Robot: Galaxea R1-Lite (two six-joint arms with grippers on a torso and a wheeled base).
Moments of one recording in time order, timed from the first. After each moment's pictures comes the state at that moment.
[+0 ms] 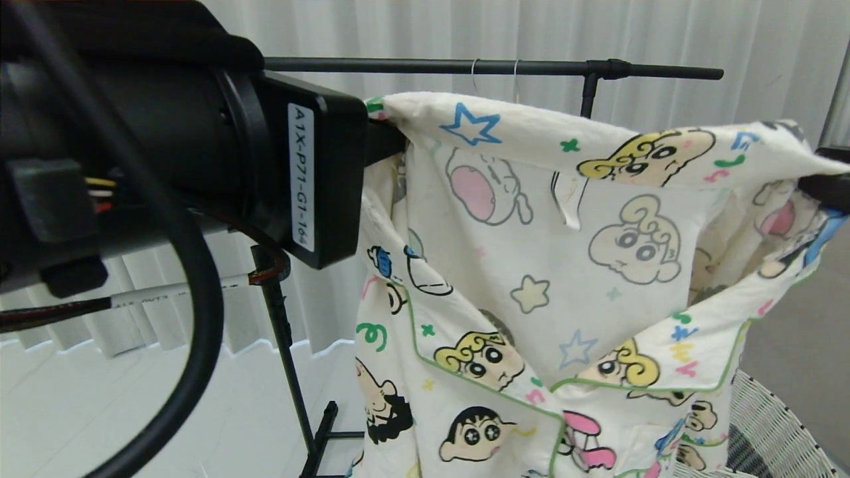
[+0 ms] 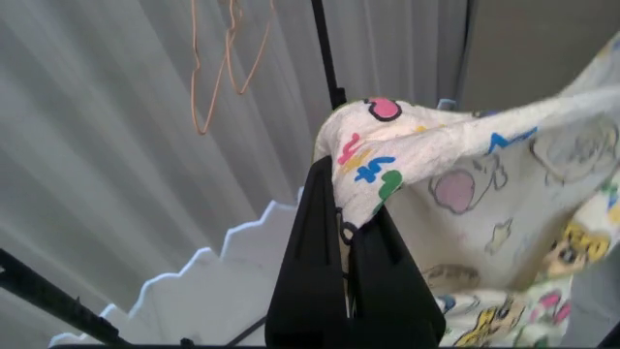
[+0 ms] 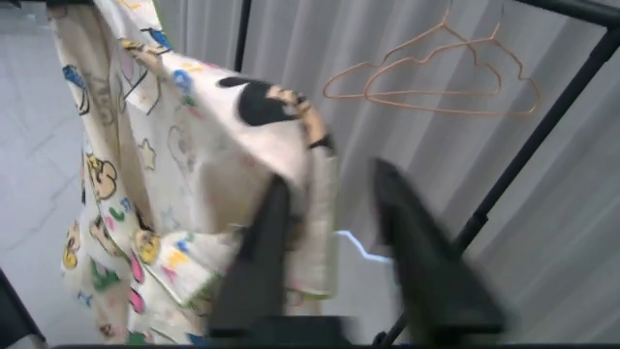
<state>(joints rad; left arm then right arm) -1.05 1.39 -1.40 0.20 0.45 0.10 1.01 1.00 -1.02 0.01 -0.24 -0.11</state>
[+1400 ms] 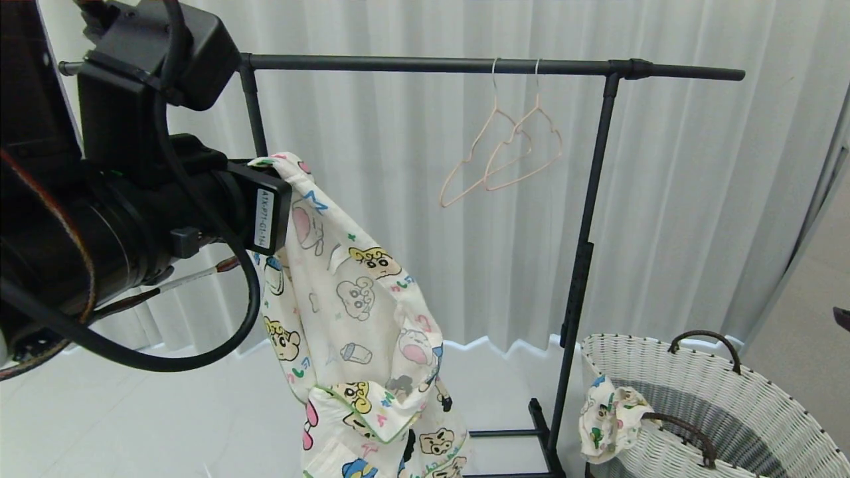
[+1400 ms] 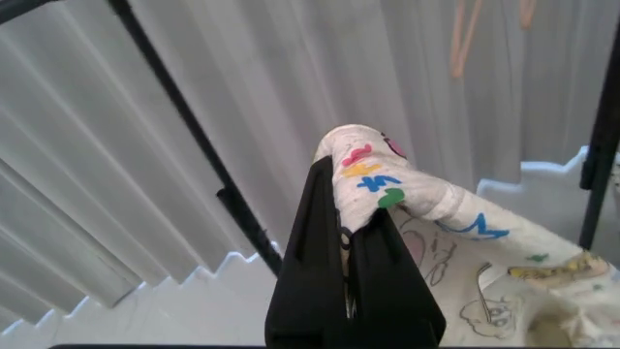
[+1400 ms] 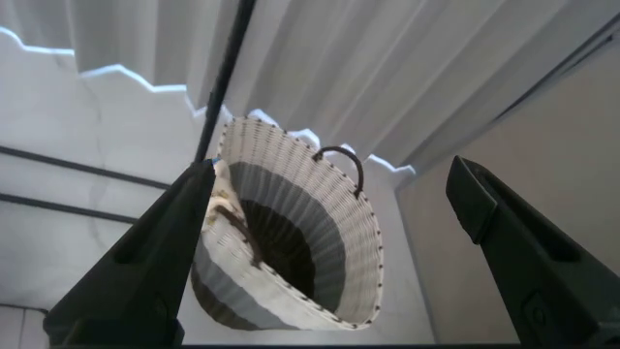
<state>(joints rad) -0.69 1.36 -1.05 -0.17 0.58 0.31 0.29 0.90 -0.83 0.22 -0.27 -0.30</state>
